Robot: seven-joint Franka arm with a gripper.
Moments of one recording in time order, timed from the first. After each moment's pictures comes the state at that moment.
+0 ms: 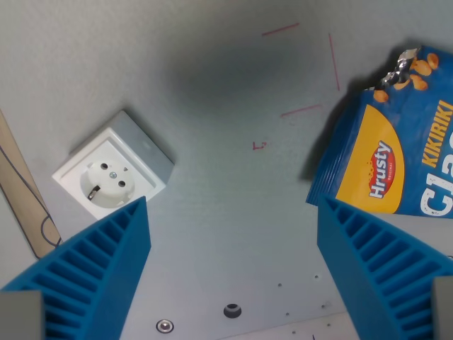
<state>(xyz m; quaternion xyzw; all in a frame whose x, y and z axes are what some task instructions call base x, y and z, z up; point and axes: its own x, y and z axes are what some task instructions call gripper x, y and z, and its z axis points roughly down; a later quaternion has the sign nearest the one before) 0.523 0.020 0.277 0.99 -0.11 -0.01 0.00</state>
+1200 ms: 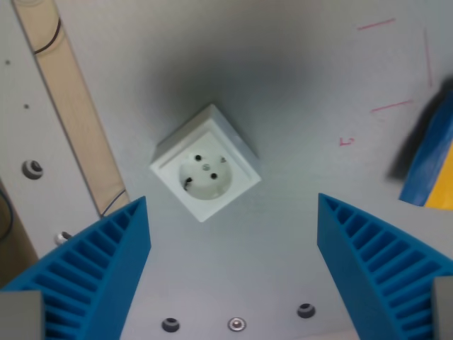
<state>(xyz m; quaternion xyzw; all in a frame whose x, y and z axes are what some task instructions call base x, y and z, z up) 0.533 0.098 0.278 0.99 -0.10 0.01 -0.01</state>
